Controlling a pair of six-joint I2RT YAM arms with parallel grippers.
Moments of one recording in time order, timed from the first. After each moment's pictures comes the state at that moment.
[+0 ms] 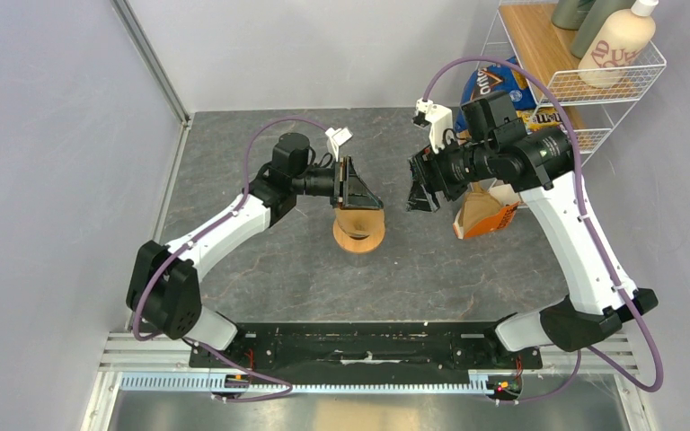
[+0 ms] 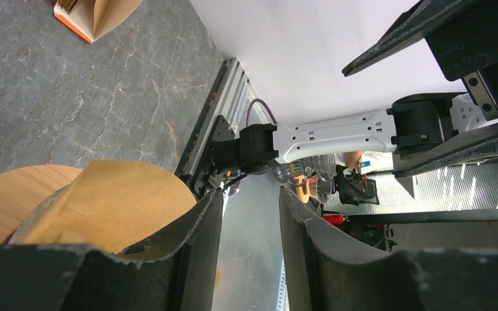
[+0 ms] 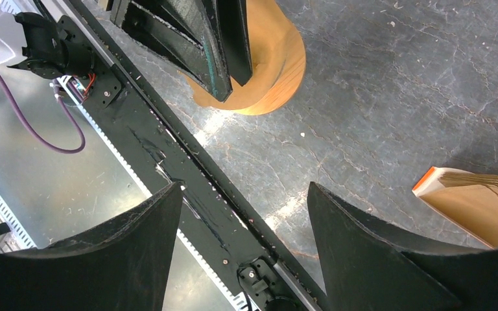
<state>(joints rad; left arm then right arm) -0.55 1.49 1.12 0.07 0.96 -0.85 0.47 1.42 1.91 -1.34 -0.45 -0.08</state>
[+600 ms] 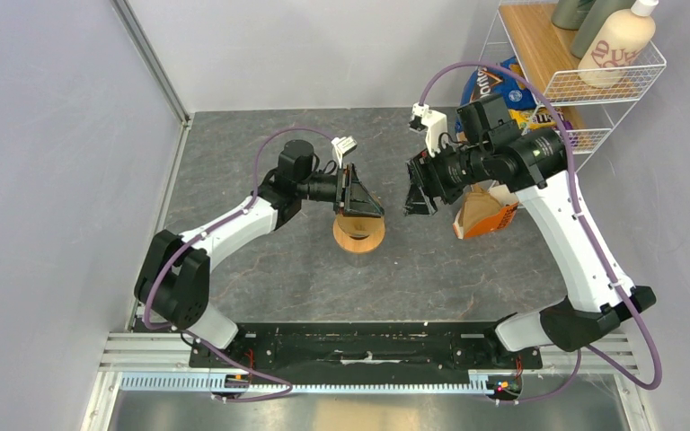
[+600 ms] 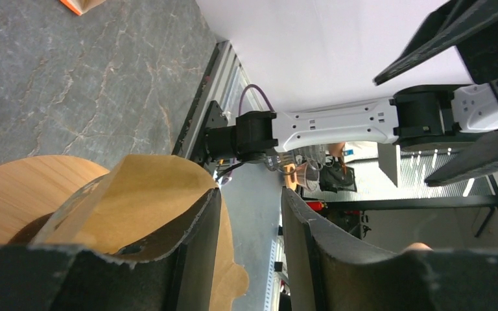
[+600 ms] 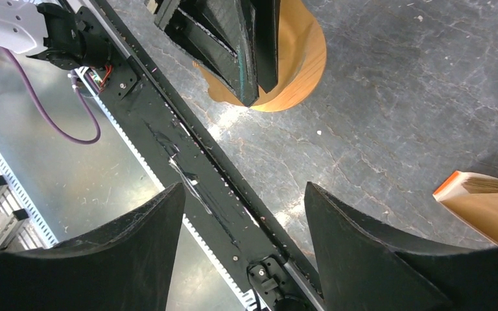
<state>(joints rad) -0.55 1.55 1.05 0.20 1.02 -0.91 0.47 1.42 1.88 -1.34 -0.50 -0.07</state>
